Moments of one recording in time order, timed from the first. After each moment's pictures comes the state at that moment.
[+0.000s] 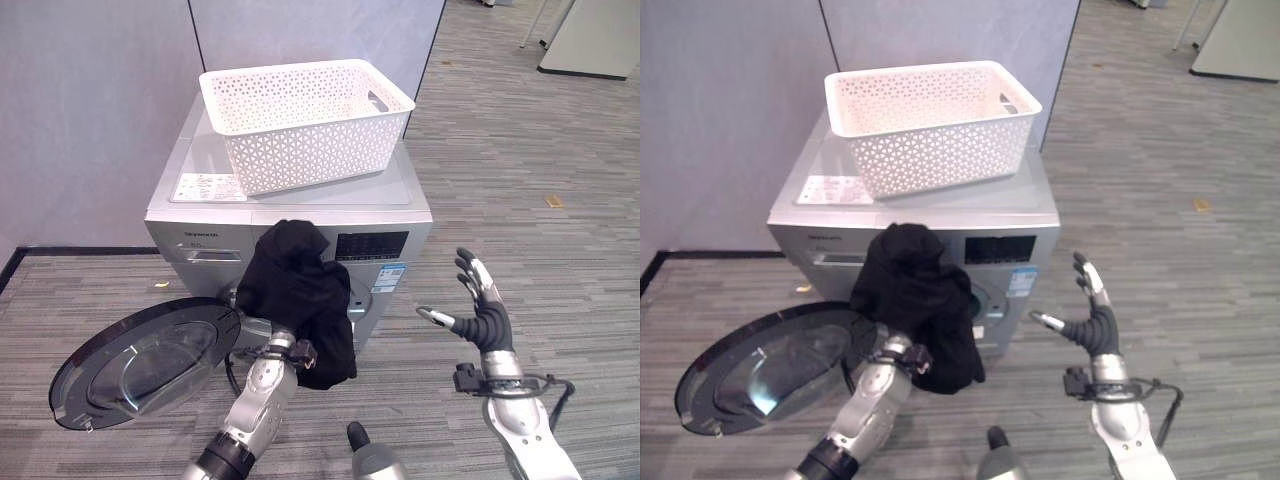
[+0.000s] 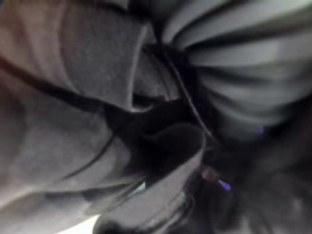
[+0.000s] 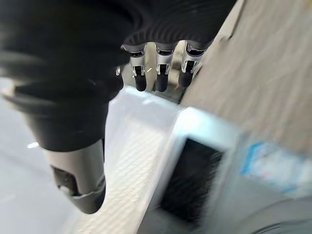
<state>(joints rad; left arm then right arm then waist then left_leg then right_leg) -0.07 0.15 -0.49 0.22 -0.59 -0.28 0.22 0.31 -0.42 0.07 -0.23 0.01 -0.19 -0.33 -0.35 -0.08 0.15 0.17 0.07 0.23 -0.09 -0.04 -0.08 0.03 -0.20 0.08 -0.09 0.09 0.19</state>
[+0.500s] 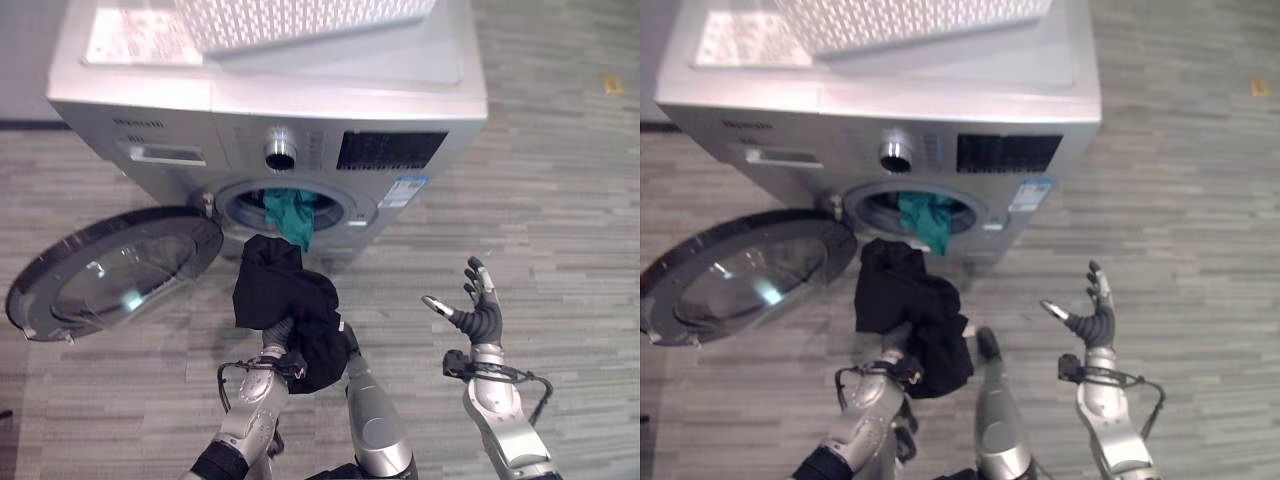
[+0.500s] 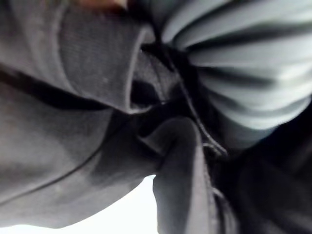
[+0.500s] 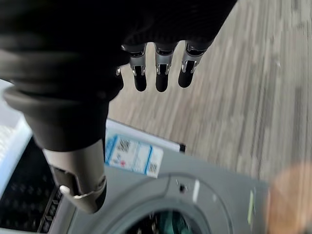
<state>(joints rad) -0.15 0.14 -0.48 0.35 -0.71 -0.29 0.23 0.09 -0.35 0.16 -0.06 0.11 -0.18 -0.43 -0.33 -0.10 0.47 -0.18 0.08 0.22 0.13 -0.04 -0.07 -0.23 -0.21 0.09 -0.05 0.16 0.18</state>
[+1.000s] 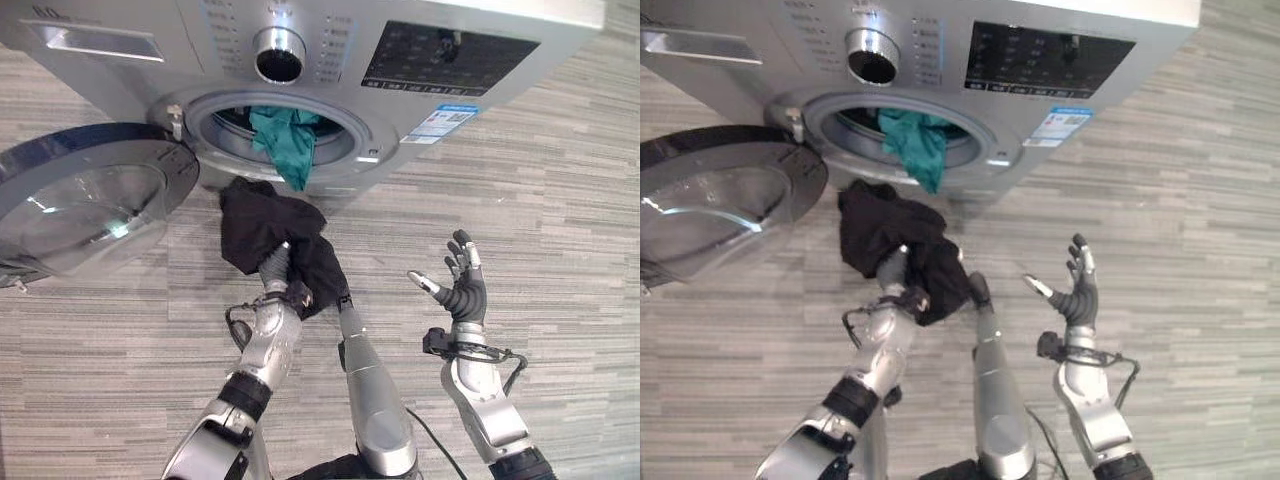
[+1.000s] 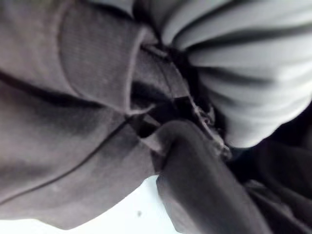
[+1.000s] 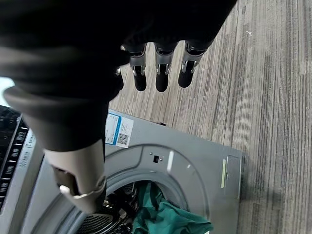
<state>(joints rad) -0.50 0.03 -0.29 0.52 -0.71 -0.38 0.40 0.01 -0.33 0.23 -0.06 0.19 -0.24 -0.50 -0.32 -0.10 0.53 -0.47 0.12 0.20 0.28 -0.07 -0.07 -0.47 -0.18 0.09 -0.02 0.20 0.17</state>
